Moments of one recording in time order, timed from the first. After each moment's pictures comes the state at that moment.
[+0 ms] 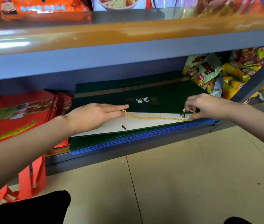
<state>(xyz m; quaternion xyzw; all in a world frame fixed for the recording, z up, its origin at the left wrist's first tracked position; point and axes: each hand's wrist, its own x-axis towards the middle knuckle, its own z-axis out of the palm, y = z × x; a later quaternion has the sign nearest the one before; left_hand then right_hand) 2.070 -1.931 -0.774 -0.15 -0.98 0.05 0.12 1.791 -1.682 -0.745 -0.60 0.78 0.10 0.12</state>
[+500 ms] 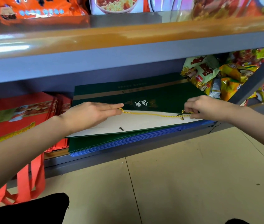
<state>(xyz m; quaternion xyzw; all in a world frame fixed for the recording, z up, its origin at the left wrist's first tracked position) 2.072 -1.936 -0.764 -0.15 -0.98 0.05 0.13 1.790 -1.676 -0.747 -0.62 0.77 0.10 0.09</state>
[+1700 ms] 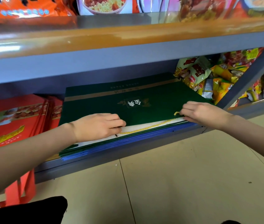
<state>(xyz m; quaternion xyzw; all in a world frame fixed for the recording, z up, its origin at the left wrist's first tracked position) 2.045 -1.912 -0.791 -0.28 -0.94 0.11 0.15 1.765 -1.650 -0.785 -0.76 0.63 0.03 -0.17</state>
